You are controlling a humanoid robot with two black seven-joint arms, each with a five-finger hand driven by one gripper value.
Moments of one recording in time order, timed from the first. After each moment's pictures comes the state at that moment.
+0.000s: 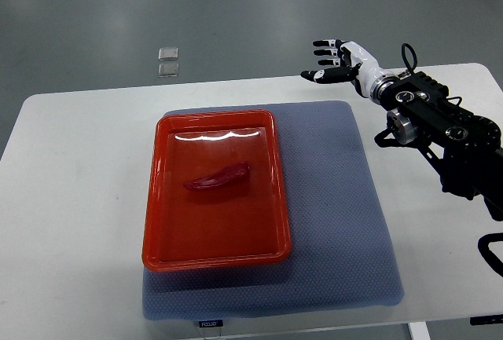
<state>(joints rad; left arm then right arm) -0.02 0.00 -0.05 -0.07 0.12 -0.15 0.04 0.83 -0.16 0.82 0.78 -0.82 -0.11 -0.08</state>
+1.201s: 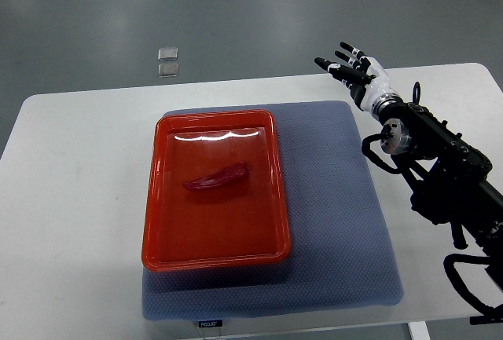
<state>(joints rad) -0.02 0.00 -0.05 -0.07 0.12 -0.15 0.04 0.72 -0.02 1.13 0.75 -0.65 -0.18 0.04</state>
